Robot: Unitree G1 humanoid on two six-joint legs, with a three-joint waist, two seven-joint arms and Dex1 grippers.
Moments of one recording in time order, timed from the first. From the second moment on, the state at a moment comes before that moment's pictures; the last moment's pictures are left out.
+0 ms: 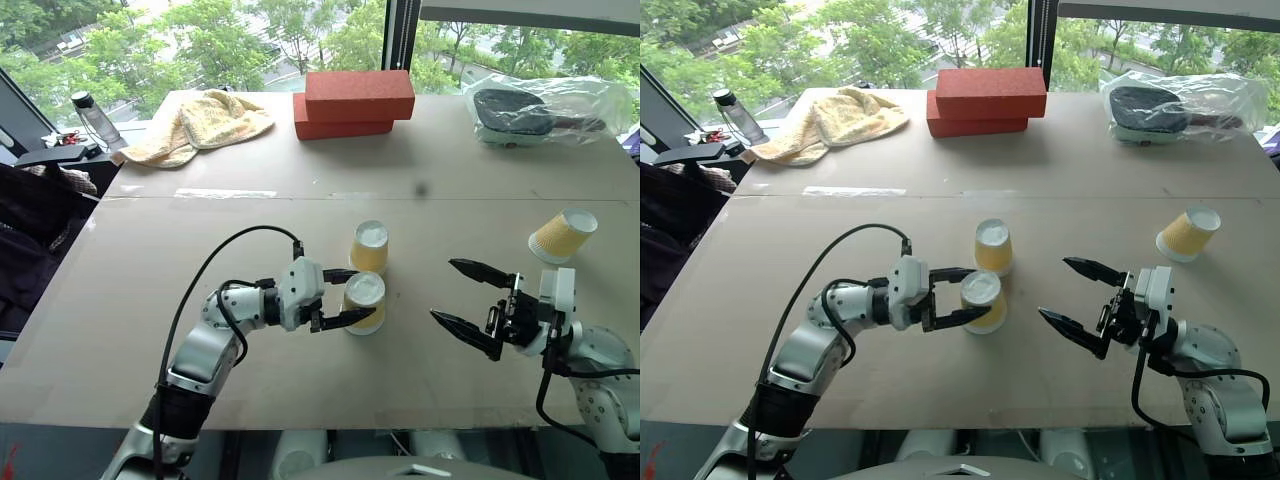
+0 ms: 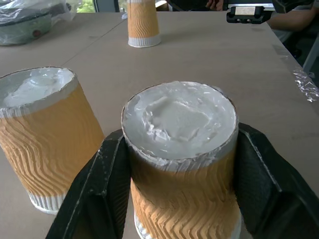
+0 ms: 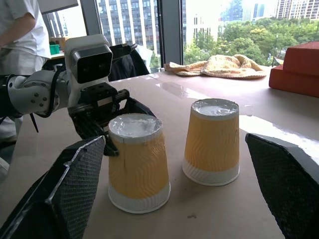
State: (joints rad) left arm -0.19 0.50 -0.22 -0.13 -0.32 0.04 -1.10; right arm 0.13 -0.51 -0.10 -0.37 0.63 0.08 1.02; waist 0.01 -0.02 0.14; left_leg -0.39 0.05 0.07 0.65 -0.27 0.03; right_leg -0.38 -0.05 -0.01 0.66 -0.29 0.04
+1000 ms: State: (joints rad) left arm 0.14 0.91 0.43 -0.45 -0.70 0.43 -1.10; right arm -0.51 -0.26 0.18 0.20 0.32 0.14 0.89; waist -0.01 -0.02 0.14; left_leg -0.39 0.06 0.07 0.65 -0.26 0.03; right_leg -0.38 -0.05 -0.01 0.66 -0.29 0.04
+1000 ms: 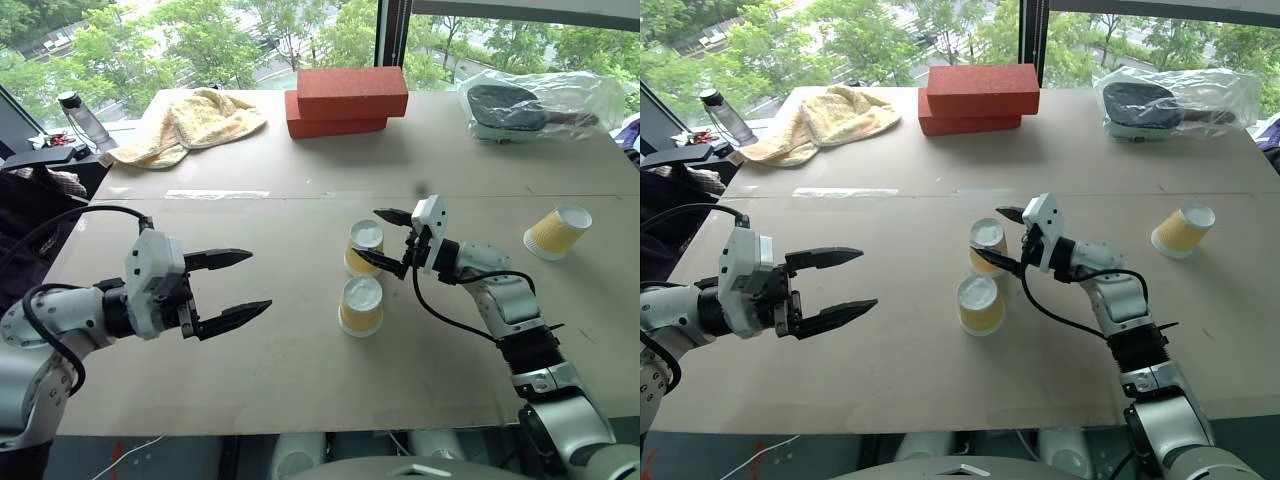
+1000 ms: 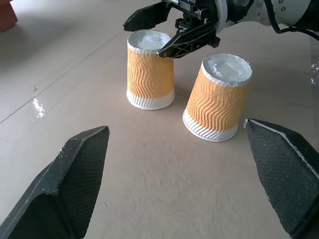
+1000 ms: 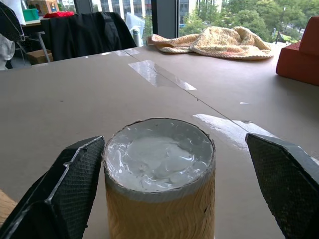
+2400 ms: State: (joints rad) left arm -0.37 0.90 0.05 -0.30 -0.66 0.41 -1.38; right arm 0.00 -0.51 0.08 -0.31 0.49 0.22 1.04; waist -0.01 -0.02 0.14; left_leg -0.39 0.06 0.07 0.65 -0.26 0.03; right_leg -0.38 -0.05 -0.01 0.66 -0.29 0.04
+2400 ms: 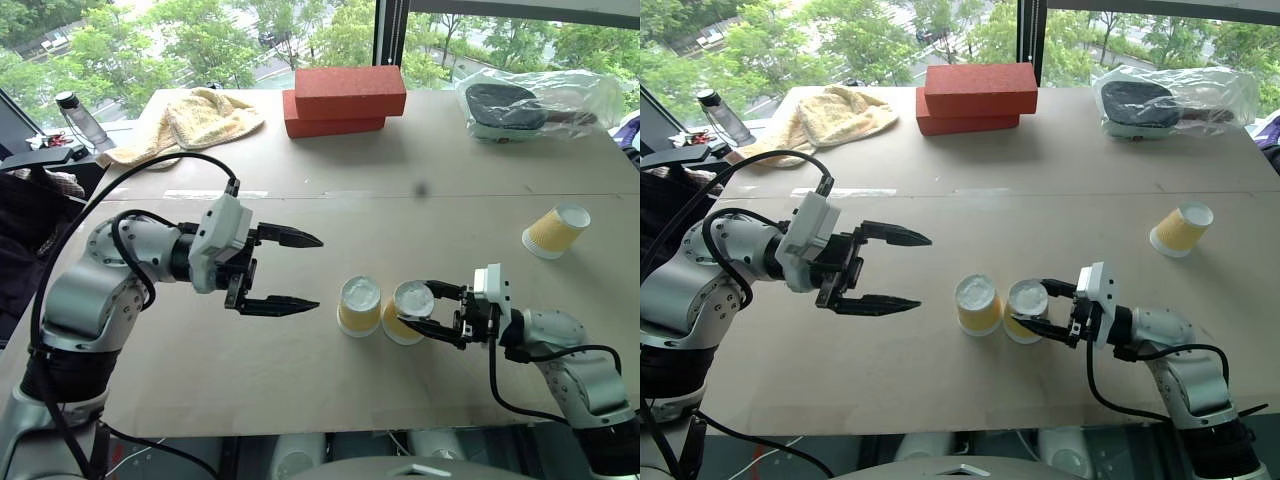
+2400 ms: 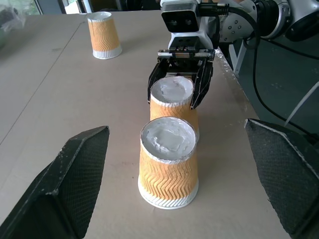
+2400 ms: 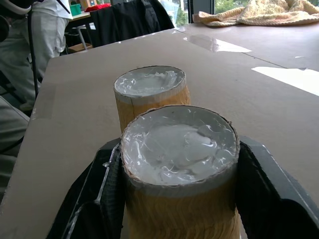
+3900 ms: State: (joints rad) left arm -0.75 0.63 -0.07 -0.33 -0.69 0.87 -0.91; right arm -0.26 -0.48 -0.43 0.22 0.33 0.08 0.29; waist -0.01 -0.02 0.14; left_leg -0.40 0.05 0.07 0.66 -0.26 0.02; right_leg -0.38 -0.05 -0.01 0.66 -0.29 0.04
